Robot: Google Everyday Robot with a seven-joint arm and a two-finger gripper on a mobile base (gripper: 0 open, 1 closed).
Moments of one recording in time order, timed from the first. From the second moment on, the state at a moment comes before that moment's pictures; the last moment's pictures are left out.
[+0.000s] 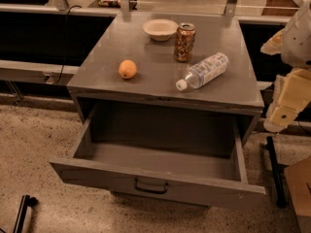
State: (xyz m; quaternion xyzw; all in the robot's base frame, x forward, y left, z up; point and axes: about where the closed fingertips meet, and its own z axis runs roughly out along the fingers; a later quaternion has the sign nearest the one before) arm 0.438 -0.217 0.976 -0.60 0.78 -0.03 0.16
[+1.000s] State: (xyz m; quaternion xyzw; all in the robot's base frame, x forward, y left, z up) arm 0.415 -0.180 0.894 -0.60 0.78 0.04 0.19
